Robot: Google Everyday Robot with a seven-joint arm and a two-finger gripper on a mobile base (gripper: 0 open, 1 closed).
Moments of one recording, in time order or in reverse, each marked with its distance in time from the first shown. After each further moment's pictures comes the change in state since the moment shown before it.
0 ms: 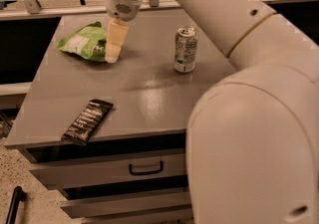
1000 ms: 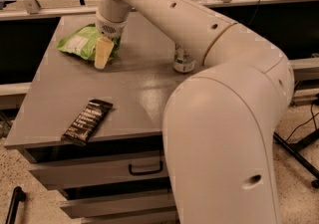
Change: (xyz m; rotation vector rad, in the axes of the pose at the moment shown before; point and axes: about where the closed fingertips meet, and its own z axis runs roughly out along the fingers) arm -0.005 -0.040 0.089 0.095 0.030 0.104
